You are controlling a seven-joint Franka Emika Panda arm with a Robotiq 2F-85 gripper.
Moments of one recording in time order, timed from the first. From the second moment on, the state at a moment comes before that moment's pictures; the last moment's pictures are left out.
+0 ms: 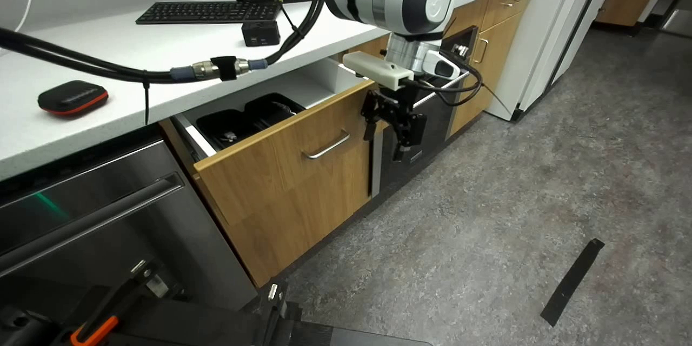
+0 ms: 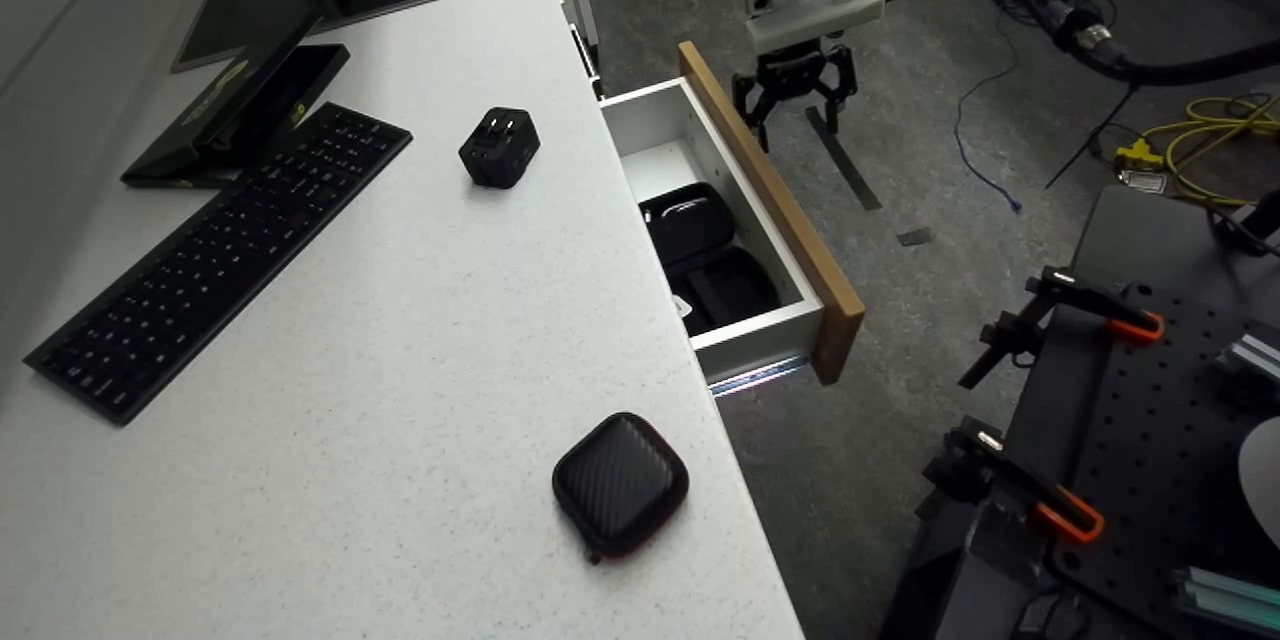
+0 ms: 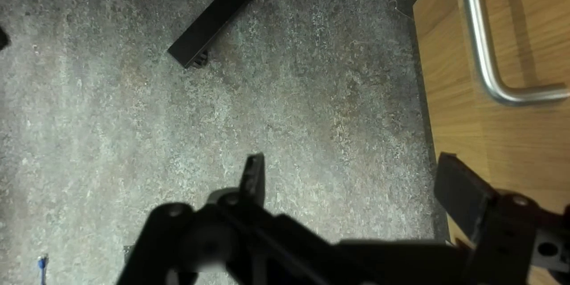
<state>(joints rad) -0.28 0.77 -0.14 -1.71 0.17 2.11 0.30</state>
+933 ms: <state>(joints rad) -0.27 0.80 -0.12 -1.69 0.17 2.12 0.29</state>
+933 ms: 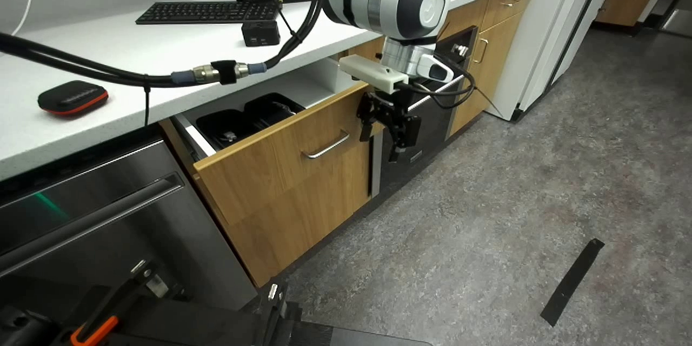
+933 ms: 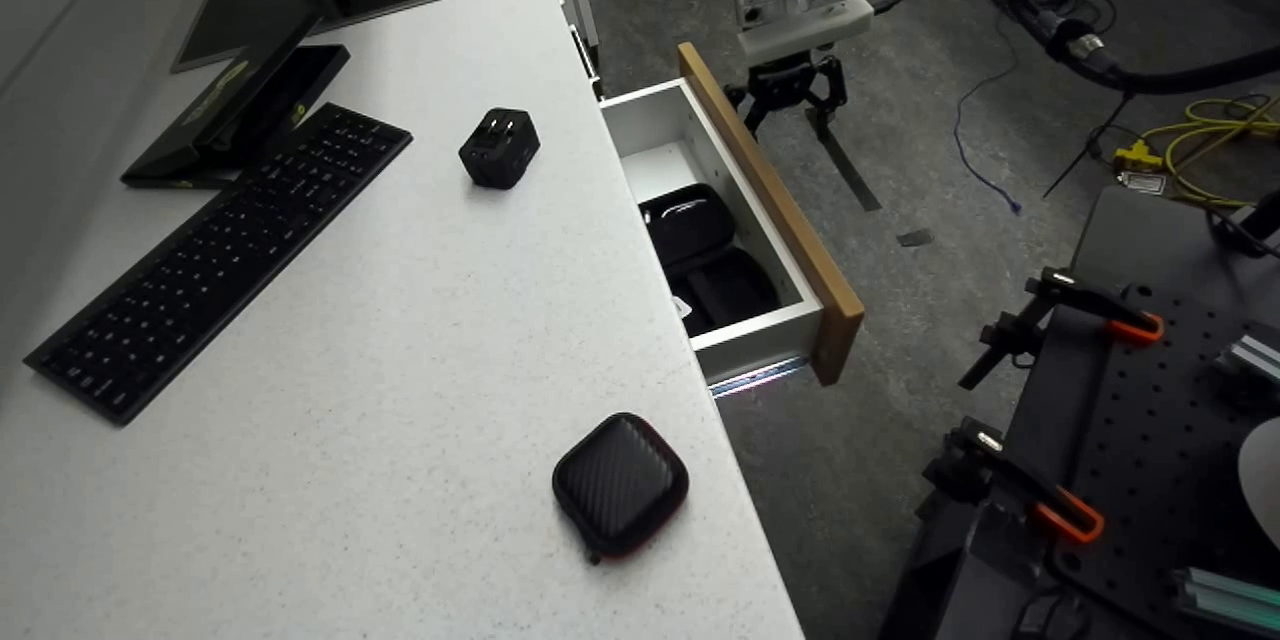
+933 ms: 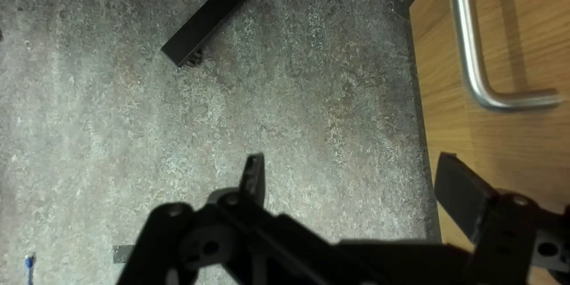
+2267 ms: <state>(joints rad) -0.19 0.91 0.04 -1.57 0.23 2.25 0.13</state>
